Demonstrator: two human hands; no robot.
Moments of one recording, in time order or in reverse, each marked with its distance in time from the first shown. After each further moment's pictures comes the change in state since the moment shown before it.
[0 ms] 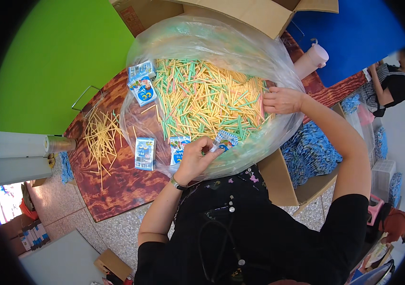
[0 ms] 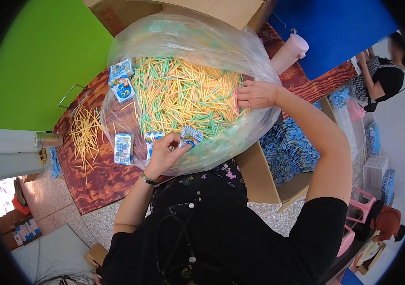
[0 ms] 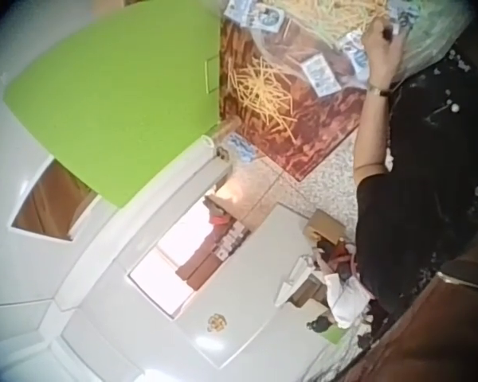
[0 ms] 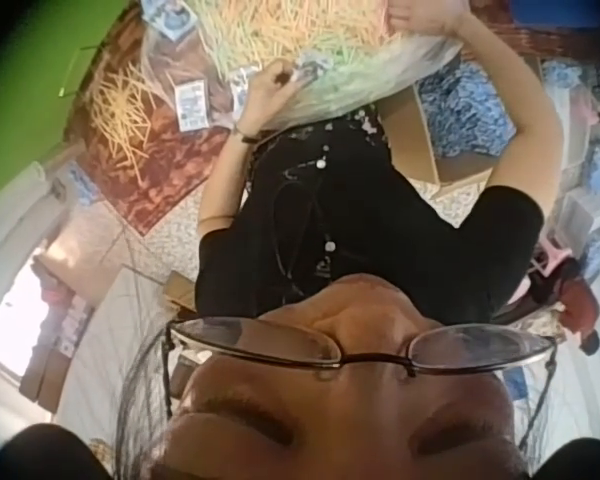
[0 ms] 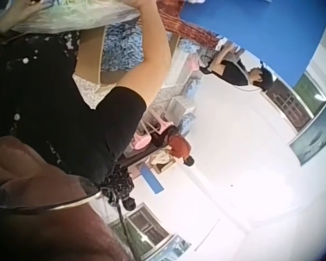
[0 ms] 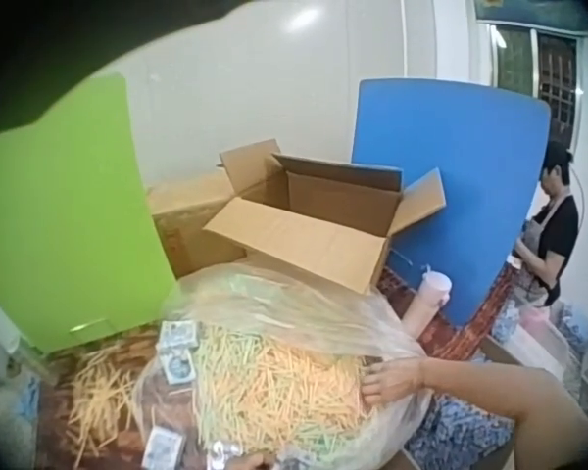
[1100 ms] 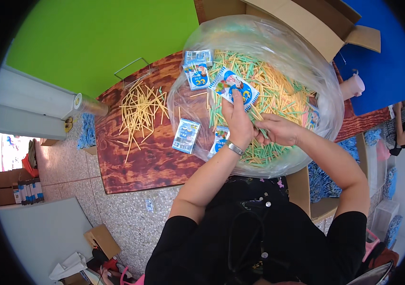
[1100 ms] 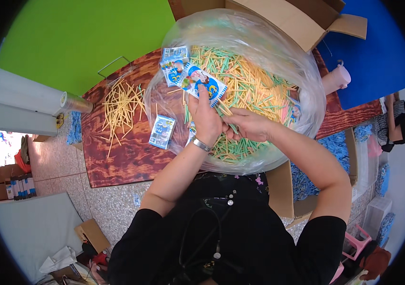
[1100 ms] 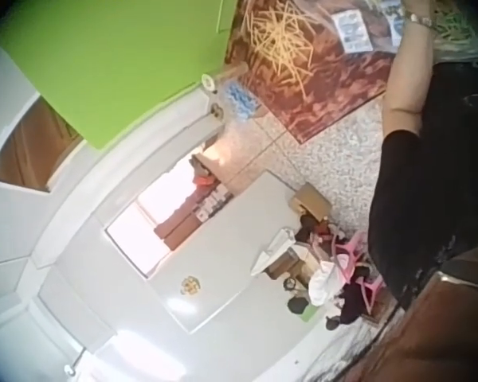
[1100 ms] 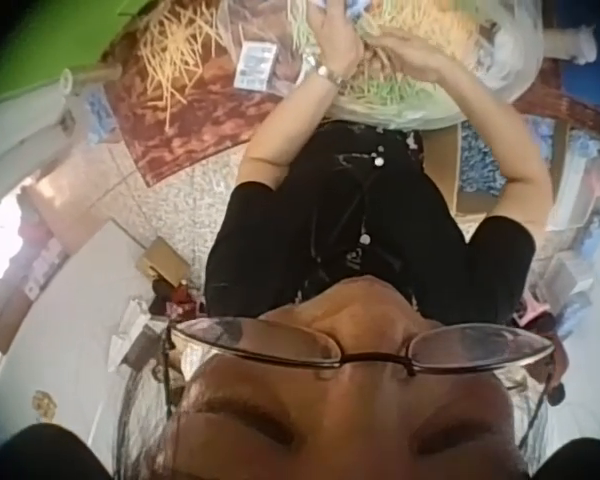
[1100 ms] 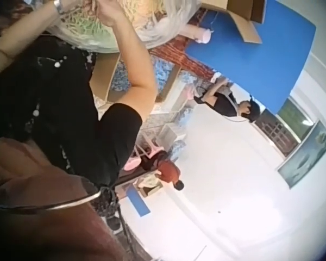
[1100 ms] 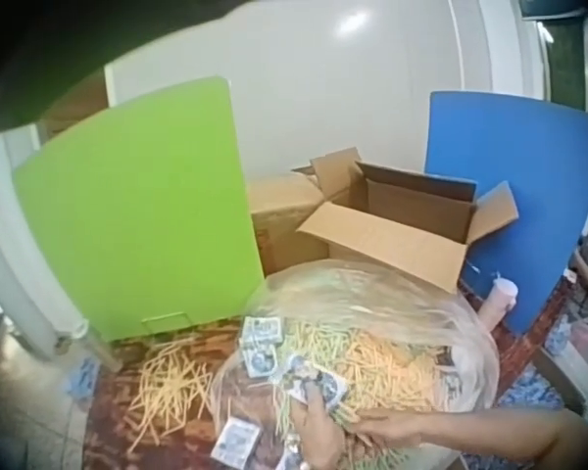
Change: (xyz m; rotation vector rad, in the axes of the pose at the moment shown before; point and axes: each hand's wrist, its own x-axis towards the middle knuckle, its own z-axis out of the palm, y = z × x) left_hand 0.071 0.013 -0.008 -0.880 0.802 0.001; right_hand 0.180 -0.066 -0.080 2.409 0.135 0.737
